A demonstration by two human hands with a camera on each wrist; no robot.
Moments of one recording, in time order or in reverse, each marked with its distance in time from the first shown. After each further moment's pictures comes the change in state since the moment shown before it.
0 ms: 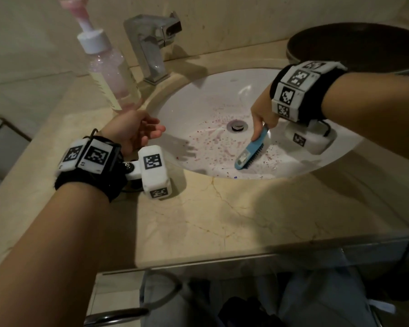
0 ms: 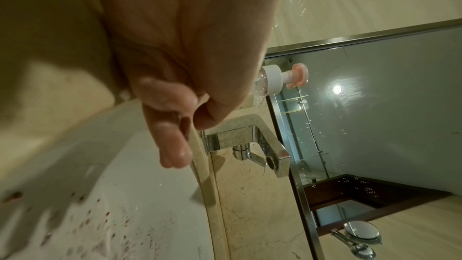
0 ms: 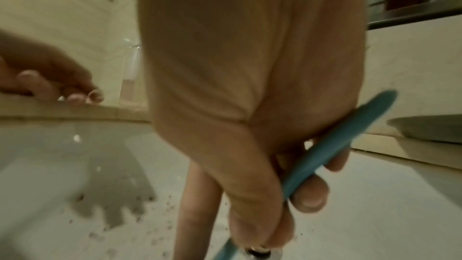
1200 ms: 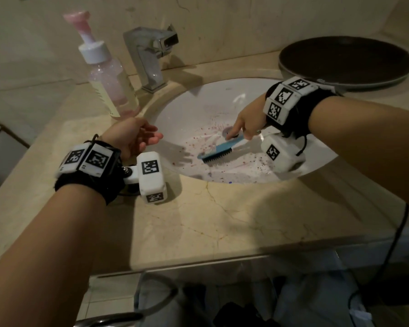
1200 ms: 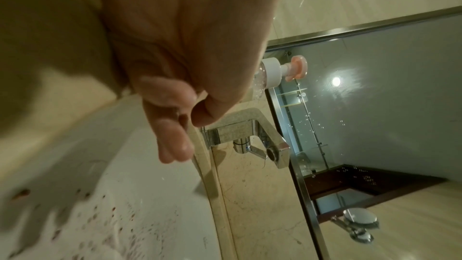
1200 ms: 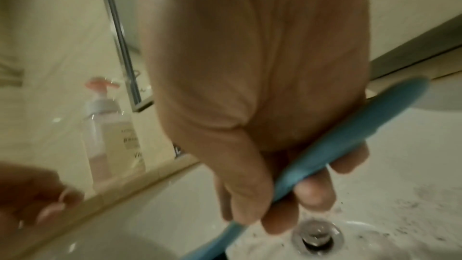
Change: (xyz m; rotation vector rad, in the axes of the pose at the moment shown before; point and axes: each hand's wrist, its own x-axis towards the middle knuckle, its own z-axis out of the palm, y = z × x) left_hand 0.005 -0.001 -0.001 -0.007 -0.008 -0.017; right_hand -0.023 -0.013 -0.004 0.372 0.051 -0.064
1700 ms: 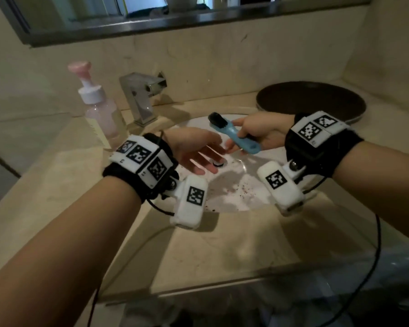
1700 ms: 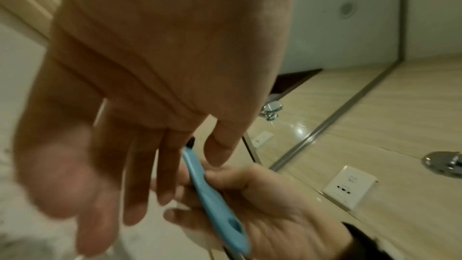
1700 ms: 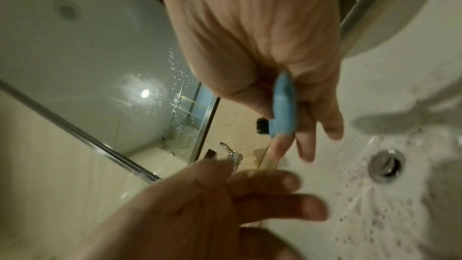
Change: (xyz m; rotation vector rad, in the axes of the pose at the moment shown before) left_hand -0.066 0.067 0.110 0.497 -0.506 0.027; right_hand -0.064 0.012 -0.002 1.354 0.306 0.028
